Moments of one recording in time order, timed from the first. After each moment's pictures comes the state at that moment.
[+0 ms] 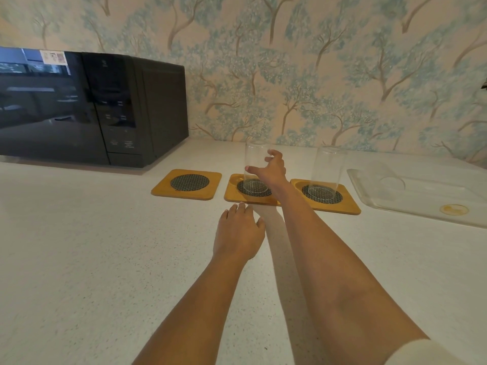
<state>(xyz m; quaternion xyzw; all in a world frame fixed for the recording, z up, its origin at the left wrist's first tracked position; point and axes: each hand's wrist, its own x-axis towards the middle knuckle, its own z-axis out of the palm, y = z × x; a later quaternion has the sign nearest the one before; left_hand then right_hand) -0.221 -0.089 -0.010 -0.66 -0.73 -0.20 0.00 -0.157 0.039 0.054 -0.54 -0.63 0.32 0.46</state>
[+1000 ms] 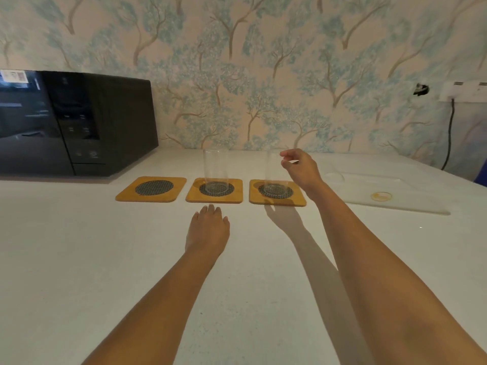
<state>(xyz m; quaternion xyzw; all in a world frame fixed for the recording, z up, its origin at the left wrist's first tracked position) -0.188 -0.108 -0.002 -0.67 -0.73 -0.15 0.04 0.010 -0.025 0.095 -0.53 -0.66 0.20 0.49</state>
